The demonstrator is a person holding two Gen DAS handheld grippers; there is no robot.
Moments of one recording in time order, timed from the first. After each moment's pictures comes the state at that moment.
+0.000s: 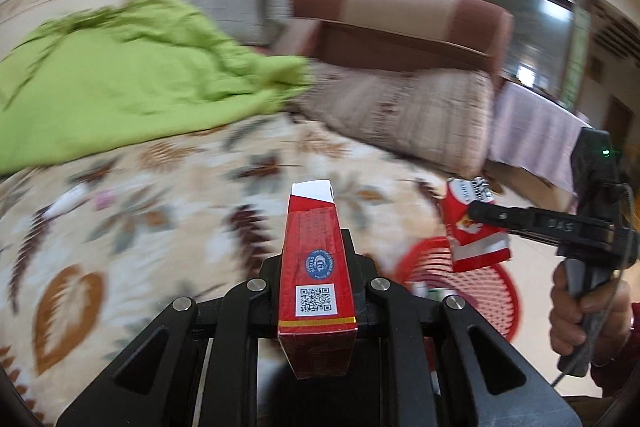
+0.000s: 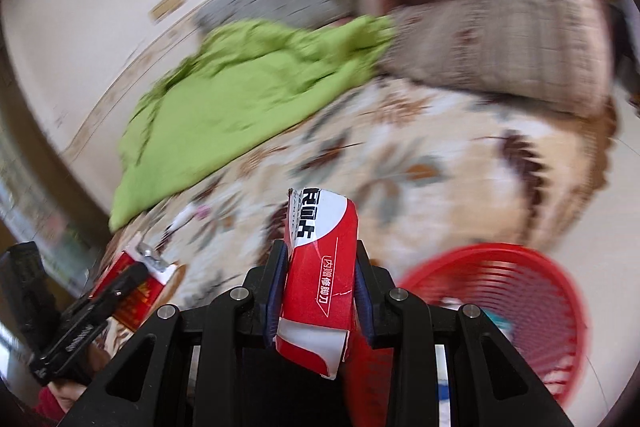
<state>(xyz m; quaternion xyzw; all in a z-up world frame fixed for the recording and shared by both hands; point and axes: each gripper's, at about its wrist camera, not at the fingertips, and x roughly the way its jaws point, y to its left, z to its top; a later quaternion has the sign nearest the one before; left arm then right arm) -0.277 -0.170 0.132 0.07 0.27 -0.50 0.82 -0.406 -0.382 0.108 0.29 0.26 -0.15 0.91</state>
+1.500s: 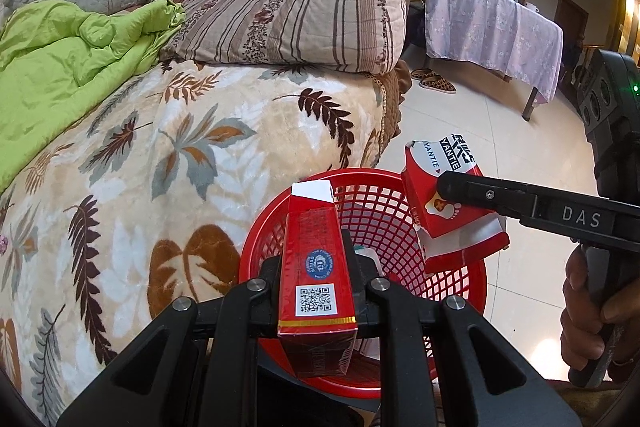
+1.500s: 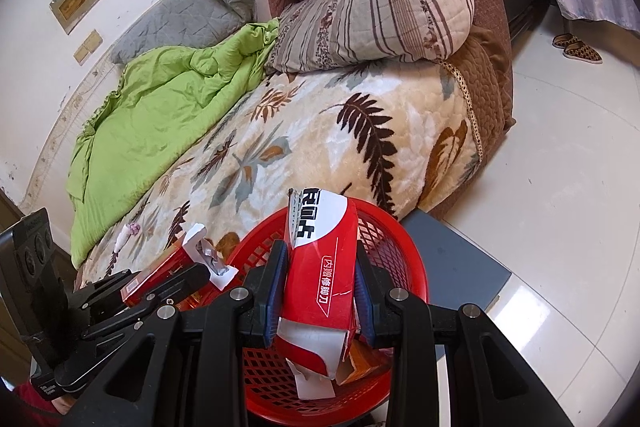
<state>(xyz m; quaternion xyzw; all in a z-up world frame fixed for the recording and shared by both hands) -0.367 -0.318 0.067 0.22 0.33 -0.57 0.72 -0.511 -0.441 0.066 0.35 0.27 -0.25 0.86</state>
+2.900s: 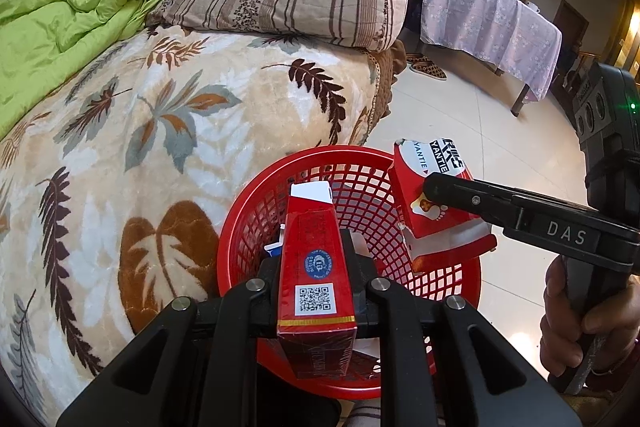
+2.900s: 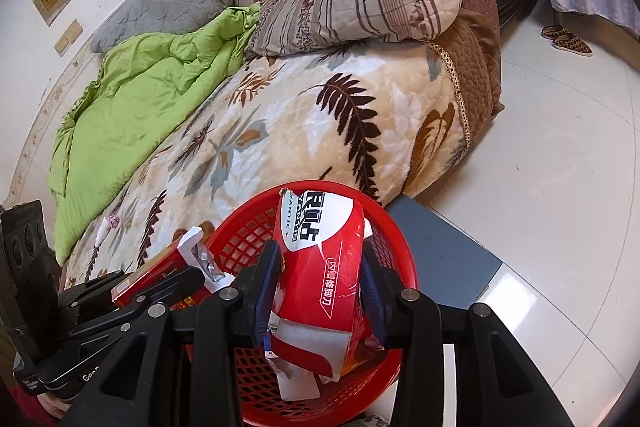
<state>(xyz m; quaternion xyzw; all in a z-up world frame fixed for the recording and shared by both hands) -0.356 -0.327 0.052 0.22 0.38 -0.58 0.69 -0.503 -0.445 0.052 0.35 0.30 -0.27 0.84</state>
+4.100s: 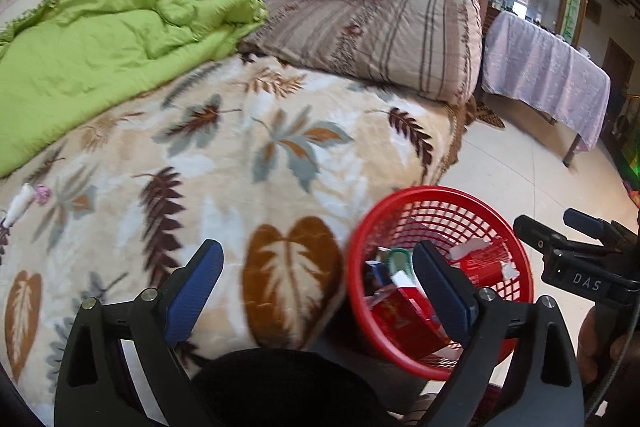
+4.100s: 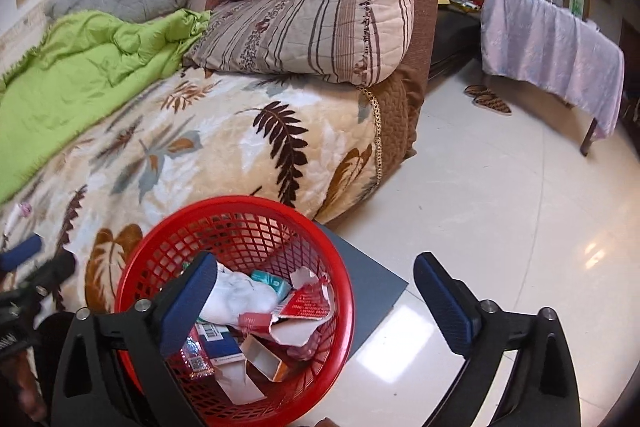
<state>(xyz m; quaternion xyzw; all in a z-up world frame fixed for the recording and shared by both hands) -0.303 -0.262 0.078 0.17 0.33 -0.49 0.79 -0.489 -0.409 0.077 0.21 0.35 -0.44 0.80</state>
